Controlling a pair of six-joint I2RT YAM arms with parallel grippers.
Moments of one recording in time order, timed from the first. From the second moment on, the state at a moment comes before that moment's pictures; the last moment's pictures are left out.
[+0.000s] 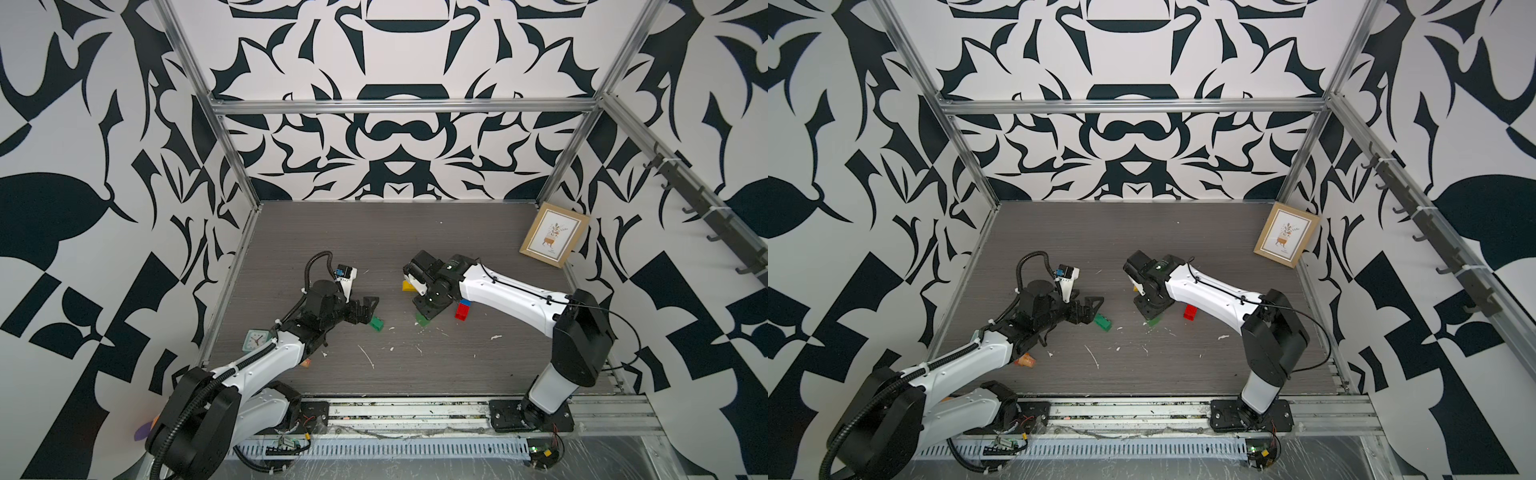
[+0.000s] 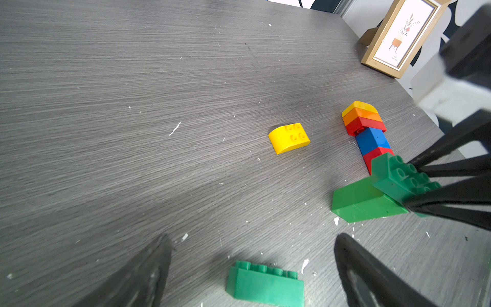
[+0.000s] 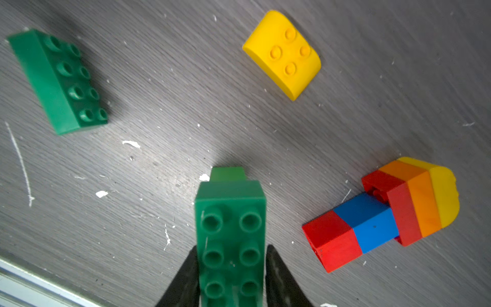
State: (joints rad) left arm -0.50 1.13 0.40 0.20 0.21 -0.28; right arm 0.80 1.69 1.31 -0.98 0.06 0.17
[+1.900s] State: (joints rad) left arm -0.50 1.13 0.40 0.19 0.21 -0.27; right arm 0.80 1.65 1.29 -0.95 0.03 0.11
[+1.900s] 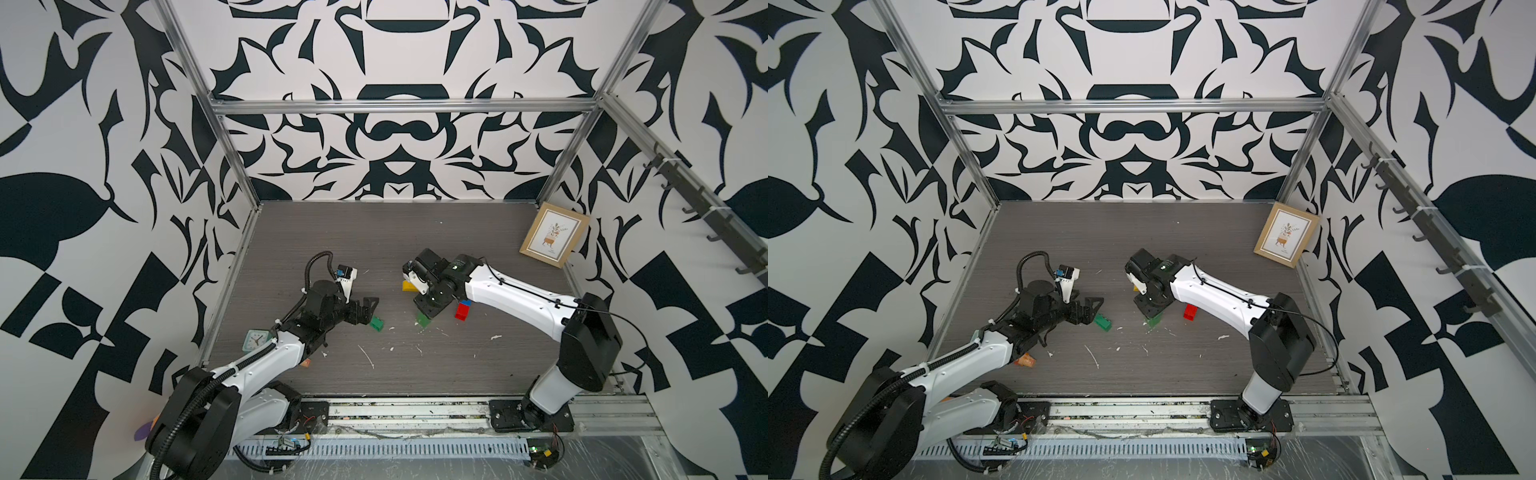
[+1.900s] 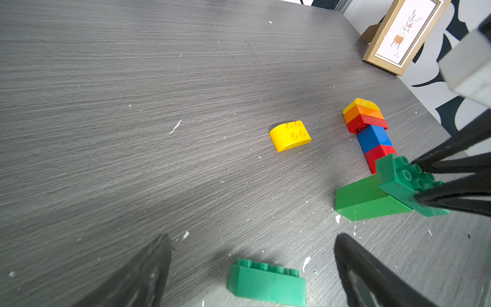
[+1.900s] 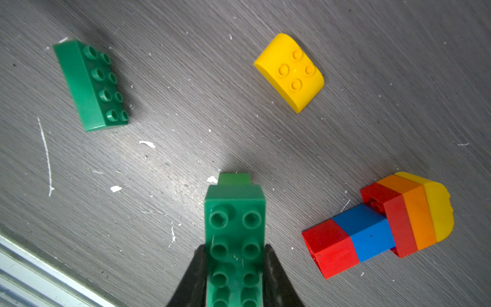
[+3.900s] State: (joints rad) left arm -0.50 1.13 0.40 0.18 0.21 -0.27; right arm 0.82 1.65 1.32 -0.97 -0.01 0.14
